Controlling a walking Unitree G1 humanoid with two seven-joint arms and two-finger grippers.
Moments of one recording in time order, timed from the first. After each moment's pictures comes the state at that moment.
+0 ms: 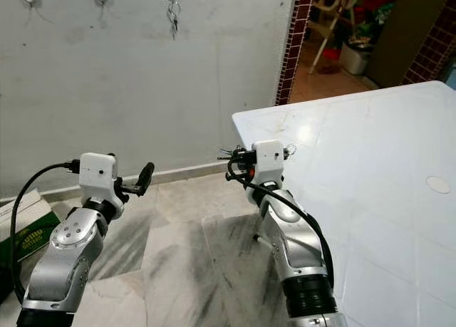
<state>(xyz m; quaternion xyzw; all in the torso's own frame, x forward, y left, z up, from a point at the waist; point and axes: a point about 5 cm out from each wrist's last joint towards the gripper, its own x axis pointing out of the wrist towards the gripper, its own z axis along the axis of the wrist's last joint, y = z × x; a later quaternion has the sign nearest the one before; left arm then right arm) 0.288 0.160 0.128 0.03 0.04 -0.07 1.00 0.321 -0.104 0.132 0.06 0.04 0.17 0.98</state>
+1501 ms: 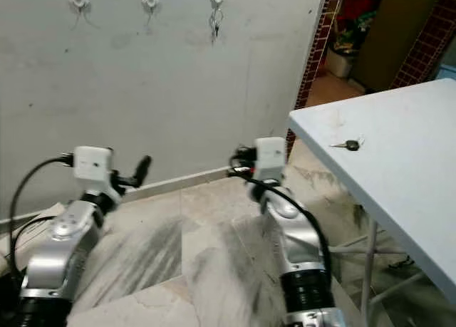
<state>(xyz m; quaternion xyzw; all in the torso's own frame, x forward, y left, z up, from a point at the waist) 0.298 0.167 0.133 0.00 0.02 -0.07 1.00 0.327 -0.102 0.137 0.05 0.04 0.17 0.98</state>
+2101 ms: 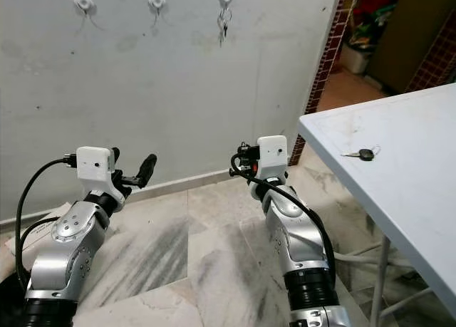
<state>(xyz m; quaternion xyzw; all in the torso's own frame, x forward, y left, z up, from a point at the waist) 0.298 0.158 0.135 -0.03 0.02 -0.09 1.00 0.328 -0.110 0.136 0.05 0.04 0.16 0.98</state>
